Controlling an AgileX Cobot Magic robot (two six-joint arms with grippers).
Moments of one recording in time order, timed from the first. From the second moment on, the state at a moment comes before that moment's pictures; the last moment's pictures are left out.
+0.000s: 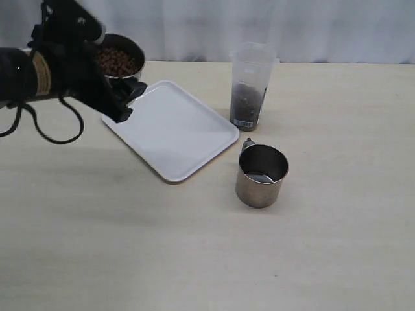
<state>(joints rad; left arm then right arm) -0.38 1.52 -0.84 0.96 -0.16 -0.49 0.13 0.00 0.00 -0.08 0.24 0.12</state>
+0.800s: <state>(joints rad) -0.68 2.11 -1.70 1.17 0.36 -0.47 0.13 0.00 0.00 -0.08 0.24 0.12</state>
